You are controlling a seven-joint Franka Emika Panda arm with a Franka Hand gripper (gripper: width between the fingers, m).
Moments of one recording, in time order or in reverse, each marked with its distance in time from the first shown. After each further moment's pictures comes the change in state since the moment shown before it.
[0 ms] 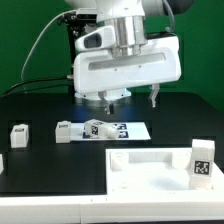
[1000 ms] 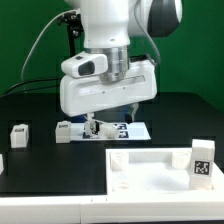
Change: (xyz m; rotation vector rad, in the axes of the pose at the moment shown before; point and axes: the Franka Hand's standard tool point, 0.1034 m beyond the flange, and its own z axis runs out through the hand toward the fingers) arm -0.047 0.028 0.034 -0.045 -0.064 -0.280
